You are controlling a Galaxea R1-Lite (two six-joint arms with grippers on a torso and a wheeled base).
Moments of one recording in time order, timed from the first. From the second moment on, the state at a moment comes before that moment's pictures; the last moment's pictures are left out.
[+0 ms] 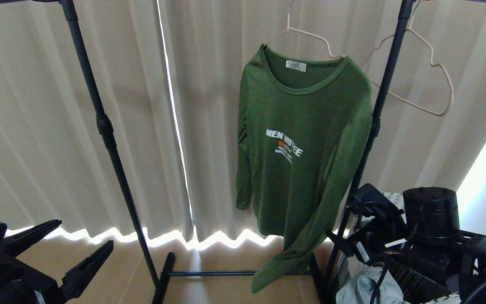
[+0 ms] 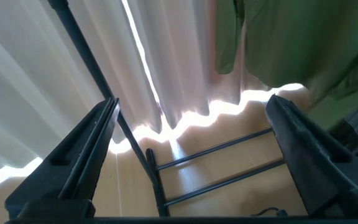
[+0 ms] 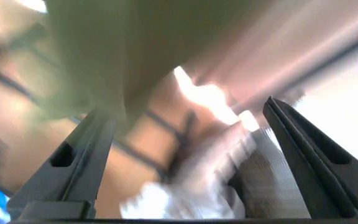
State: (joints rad) left arm -0.26 1.03 -0.09 -0.77 0.01 0.17; right arm 0.42 1.75 -0.41 -0.79 -0.17 -0.25
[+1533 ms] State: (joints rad) left arm -0.26 1.03 -0.09 -0.77 0.01 0.17; right arm 0.30 1.93 -0.44 -0.42 -0.36 -0.41
